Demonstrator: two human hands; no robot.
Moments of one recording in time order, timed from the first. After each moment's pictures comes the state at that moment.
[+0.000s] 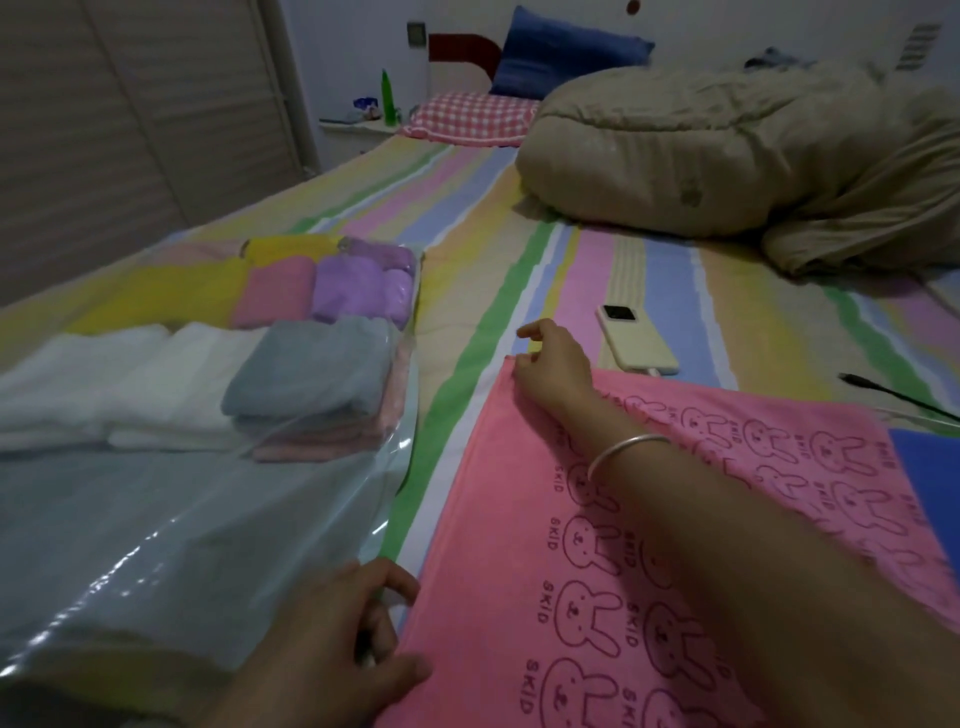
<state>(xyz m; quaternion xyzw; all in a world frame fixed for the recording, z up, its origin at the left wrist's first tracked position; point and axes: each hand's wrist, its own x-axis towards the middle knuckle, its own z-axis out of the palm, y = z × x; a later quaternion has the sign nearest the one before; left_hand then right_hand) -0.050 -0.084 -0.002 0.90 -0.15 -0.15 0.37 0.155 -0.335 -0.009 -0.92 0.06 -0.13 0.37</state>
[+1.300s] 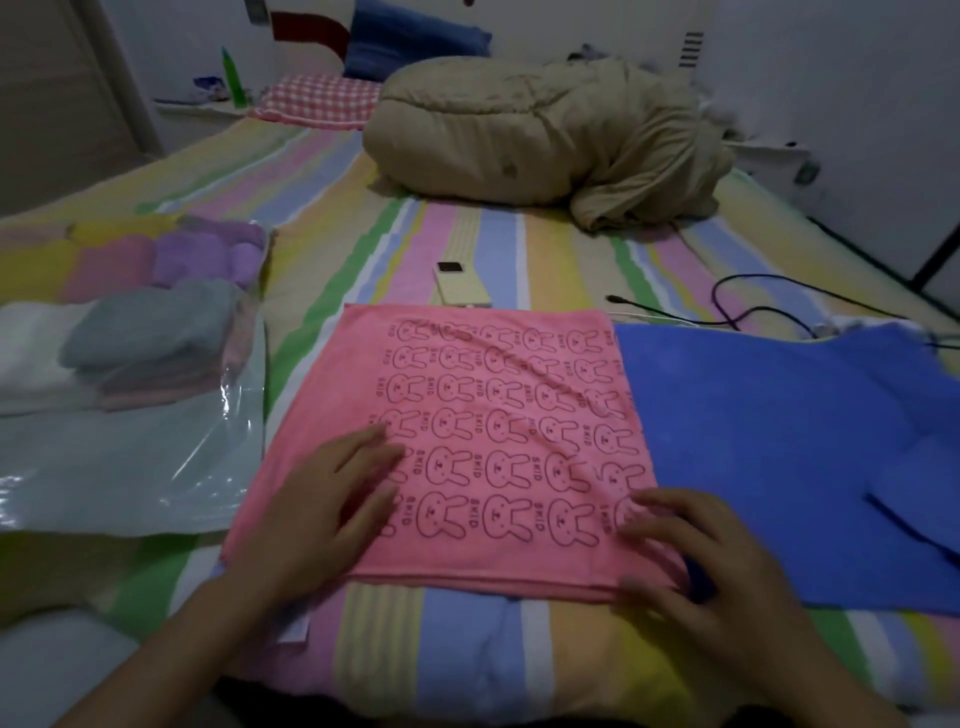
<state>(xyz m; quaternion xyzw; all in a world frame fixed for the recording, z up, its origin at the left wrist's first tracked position) -0.084 -0.176 -0.020 0.90 -0.36 0.05 0.25 -0.275 -0.492 -0.005 -0.95 -0.01 -0.22 0.21</state>
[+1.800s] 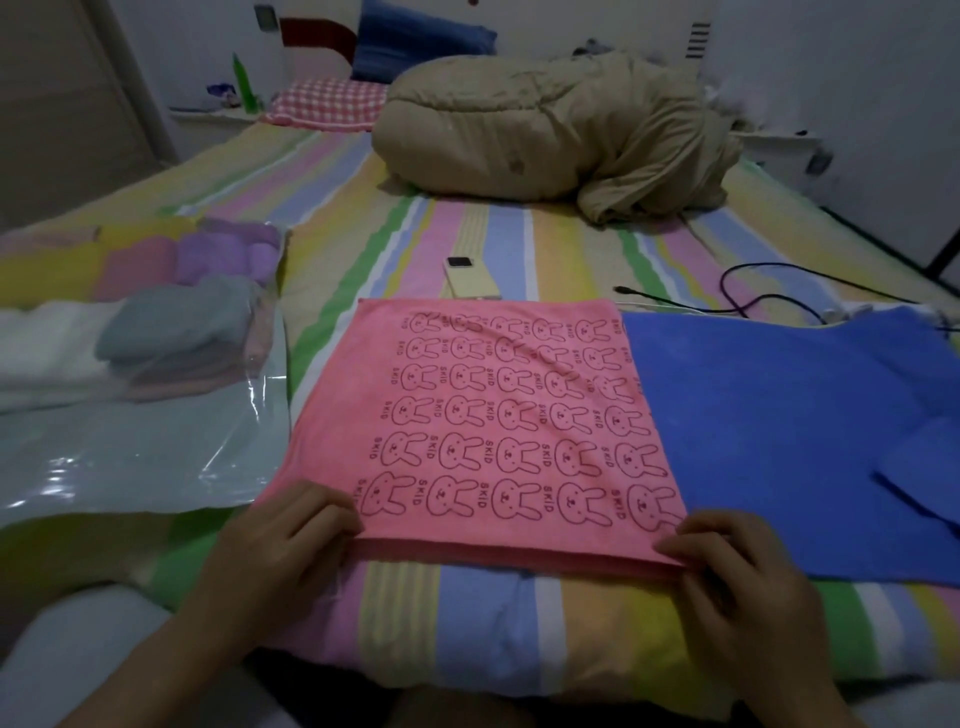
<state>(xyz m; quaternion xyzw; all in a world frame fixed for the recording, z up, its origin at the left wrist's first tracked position) -0.118 -0.124 -0.026 0.83 -0.47 0.26 0.17 -0.298 -0.473 -0.030 -0.92 0.05 -0.37 0.15</state>
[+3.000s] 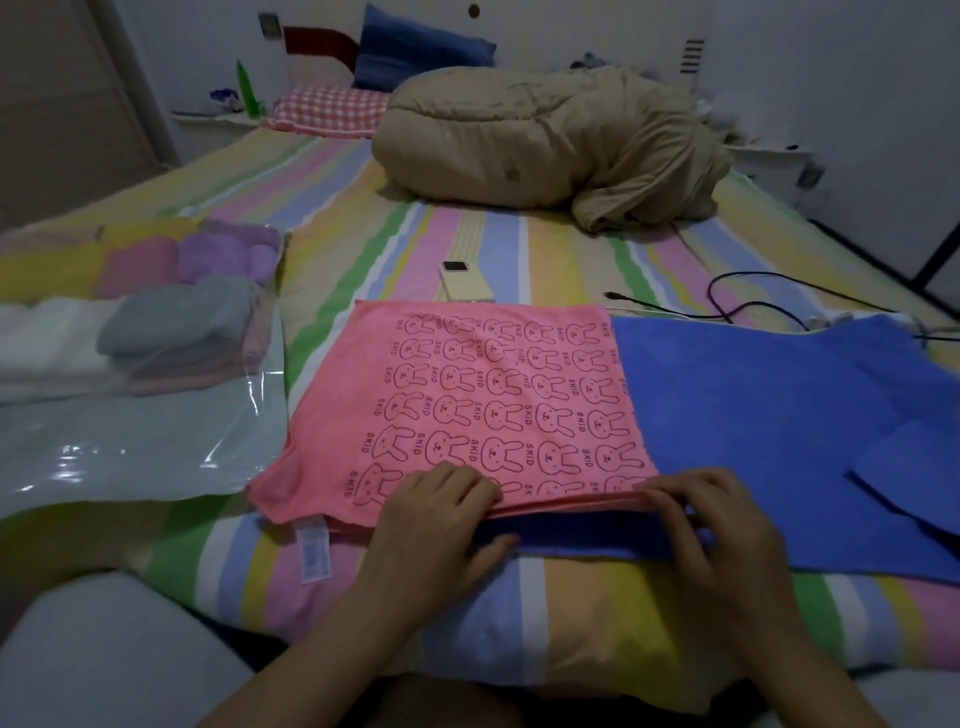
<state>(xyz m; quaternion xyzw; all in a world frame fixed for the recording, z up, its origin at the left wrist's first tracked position) -0.161 -0.245 -0.017 0.86 -0.44 0.19 0.16 -0.279 -0.480 -0.008 -0.90 0.07 -0.37 0.22</state>
